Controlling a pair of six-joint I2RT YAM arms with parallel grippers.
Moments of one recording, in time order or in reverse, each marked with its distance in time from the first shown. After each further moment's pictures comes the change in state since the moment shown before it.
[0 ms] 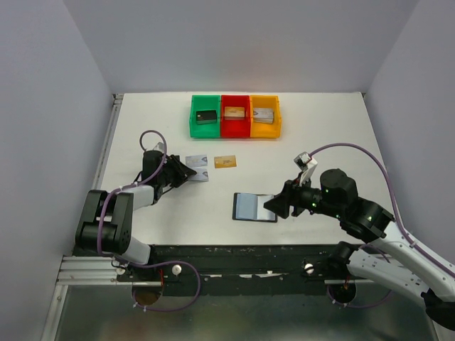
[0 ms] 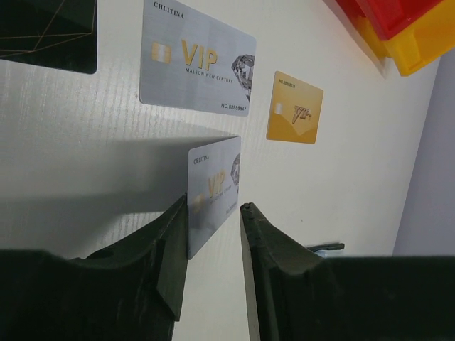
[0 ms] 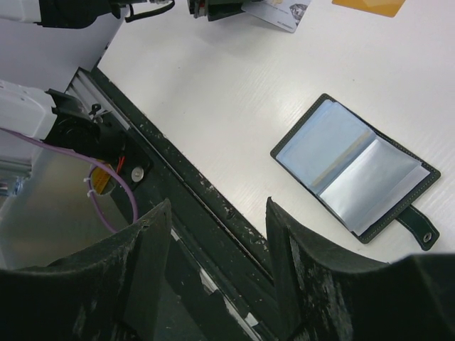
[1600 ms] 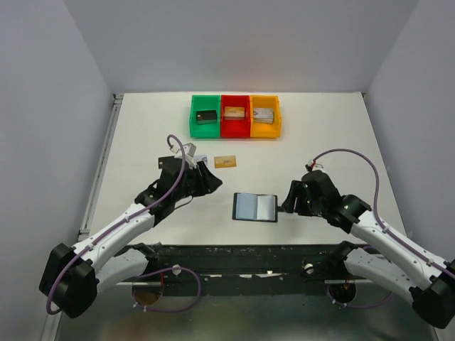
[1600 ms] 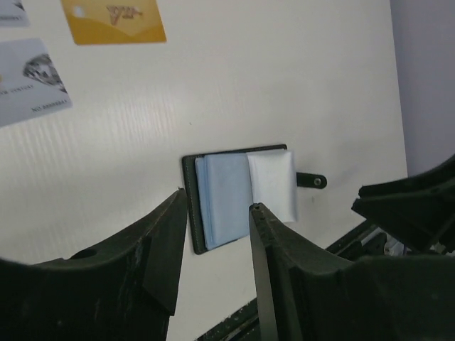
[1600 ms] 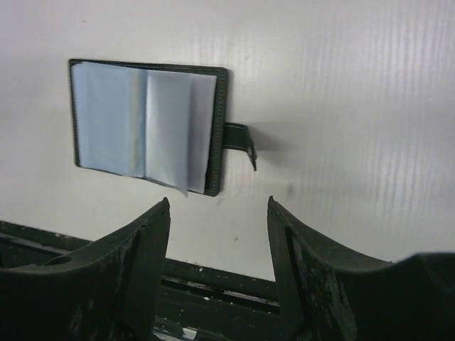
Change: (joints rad) left arm -0.430 -0.488 0.103 -0.441 -0.288 0.076; right arm -0.148 0.138 -0.139 -0.153 0.315 0.192
